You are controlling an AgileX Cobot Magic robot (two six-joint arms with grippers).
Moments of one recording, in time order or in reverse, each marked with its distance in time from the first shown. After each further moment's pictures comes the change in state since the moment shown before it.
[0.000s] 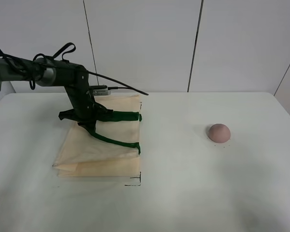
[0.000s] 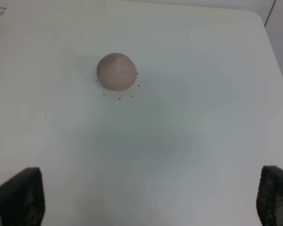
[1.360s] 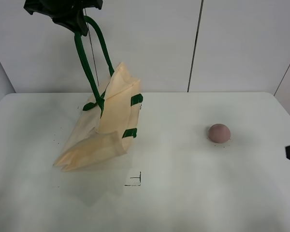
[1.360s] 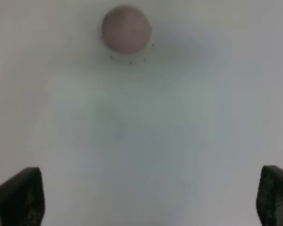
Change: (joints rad) left arm -0.029 -0.310 -0.553 -0.084 0.396 0.256; right arm 0.000 0.750 -0.162 0.027 -0.198 -0.006
